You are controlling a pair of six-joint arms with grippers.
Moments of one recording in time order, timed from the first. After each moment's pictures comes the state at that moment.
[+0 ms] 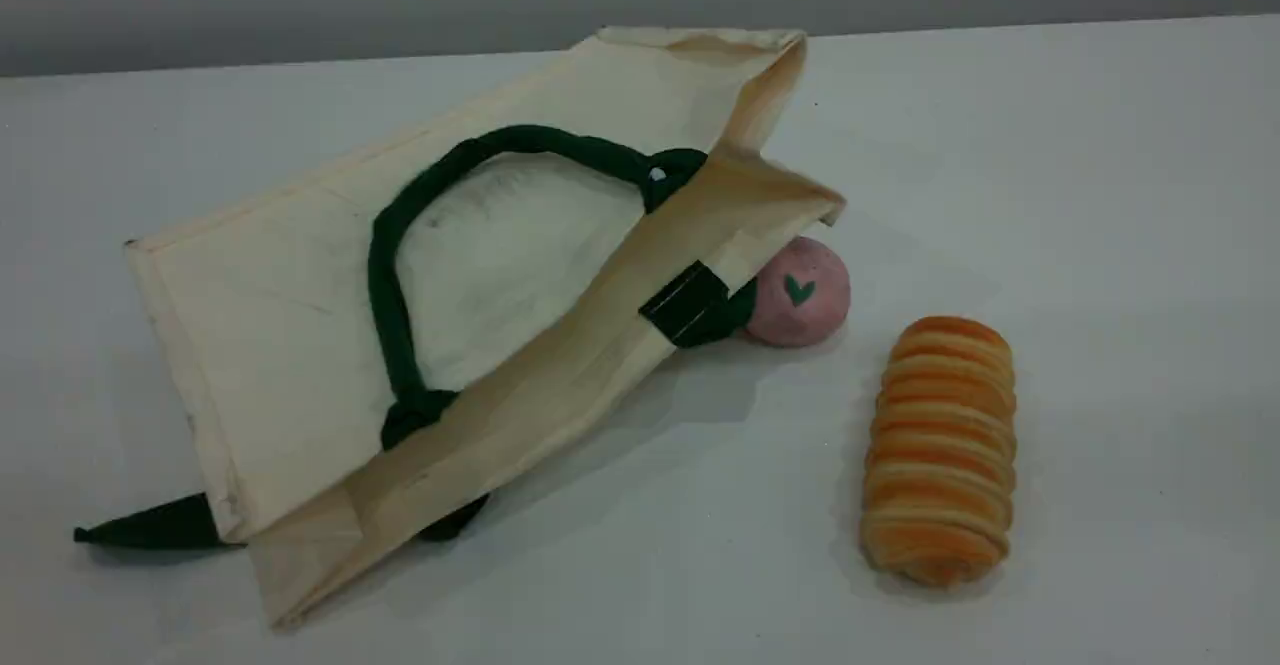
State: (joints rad) left arm 0.00 0.20 -0.51 -0.05 1.08 0.09; right arm 0.11 0.16 -0.51 0.13 1.07 -0.14
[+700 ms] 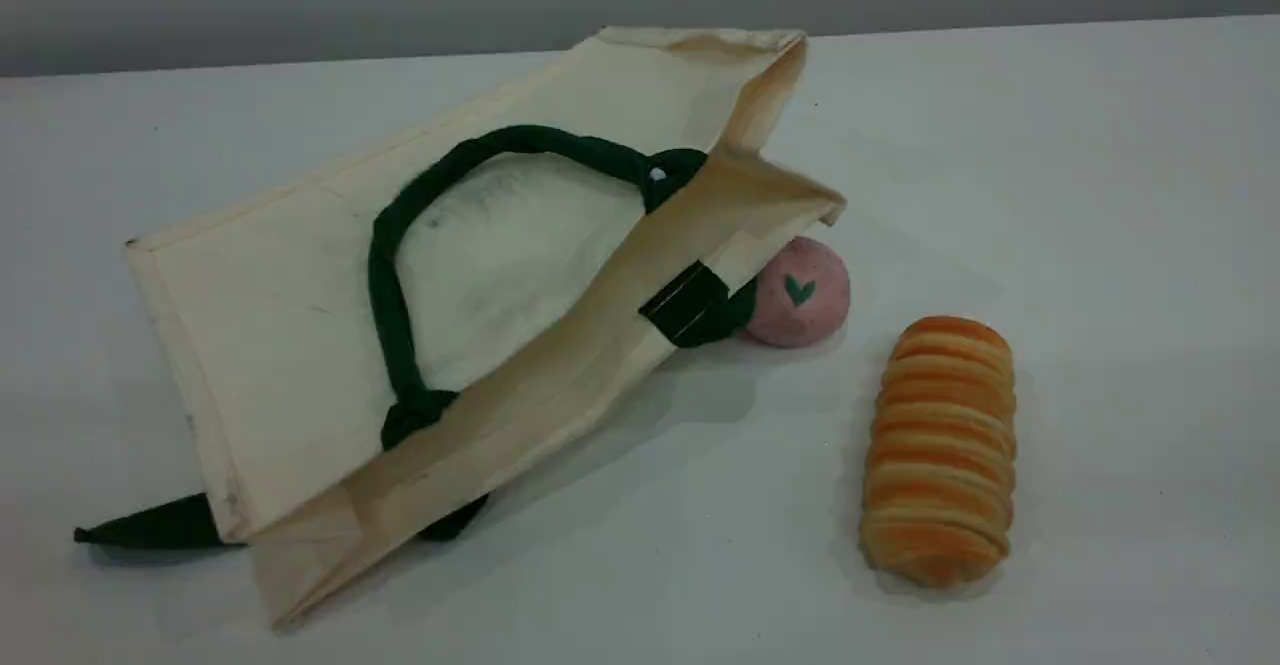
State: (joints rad) left arm -0.01 0.05 -0.51 -0.05 1.08 0.10; right arm 0.03 0.00 -0.51 0.13 1.07 -0.14
